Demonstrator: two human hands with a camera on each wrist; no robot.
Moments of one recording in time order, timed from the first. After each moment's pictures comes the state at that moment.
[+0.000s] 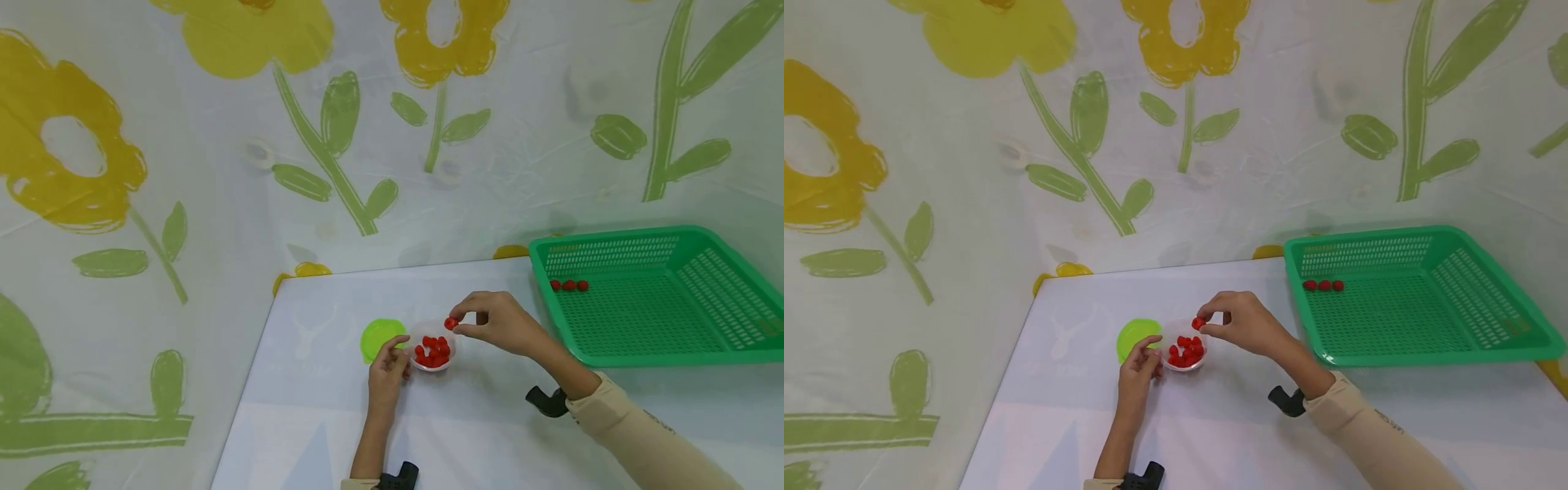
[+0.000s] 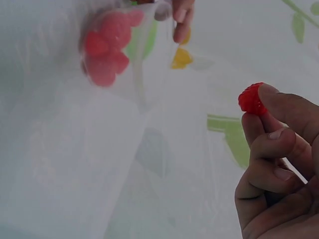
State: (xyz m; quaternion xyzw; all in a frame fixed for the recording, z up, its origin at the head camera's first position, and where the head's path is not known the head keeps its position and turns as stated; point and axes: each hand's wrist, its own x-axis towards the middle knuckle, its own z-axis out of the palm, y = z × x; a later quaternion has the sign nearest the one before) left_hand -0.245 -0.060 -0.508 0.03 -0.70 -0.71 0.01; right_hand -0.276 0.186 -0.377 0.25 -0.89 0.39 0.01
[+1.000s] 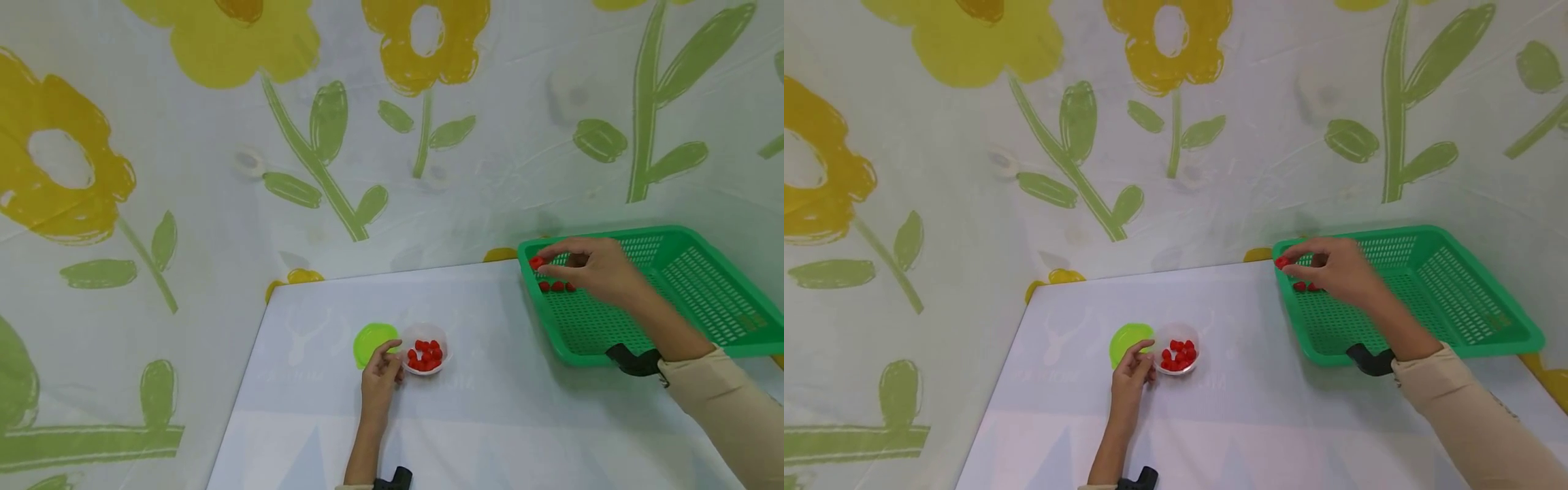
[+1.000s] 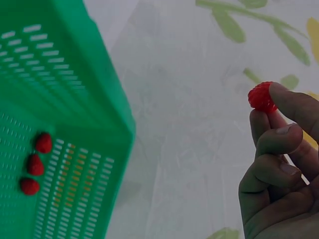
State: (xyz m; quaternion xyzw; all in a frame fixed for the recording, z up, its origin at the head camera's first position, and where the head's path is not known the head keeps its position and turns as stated) left_hand -0.245 -0.062 -0.515 0.02 -0.69 -0.72 0.01; right_hand -0.280 0.319 -0.312 0.06 -0.91 0.41 0.04
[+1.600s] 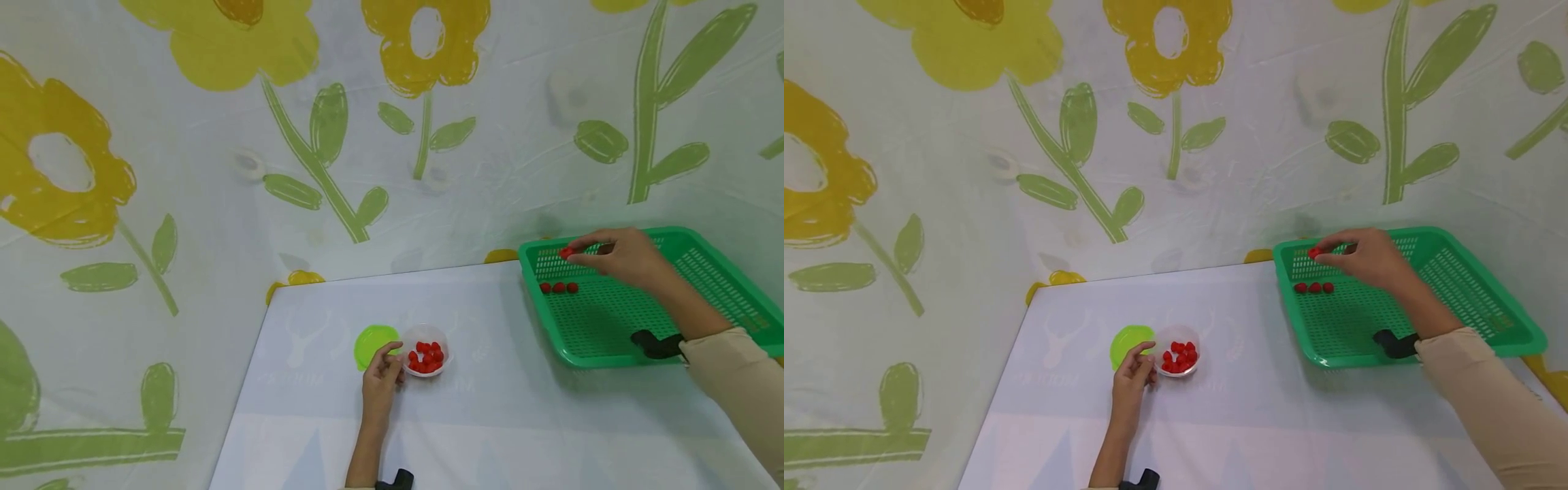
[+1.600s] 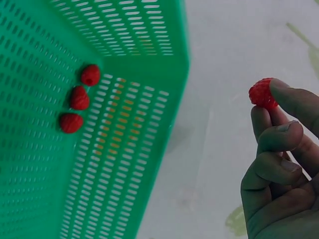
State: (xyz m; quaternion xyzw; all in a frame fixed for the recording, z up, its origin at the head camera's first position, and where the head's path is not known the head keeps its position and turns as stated) left_hand -0.243 -0.060 -0.511 0.02 -0.69 -0.72 0.01; right_hand -0.307 0.376 -0.321 -0.01 -0.93 0.36 -0.01
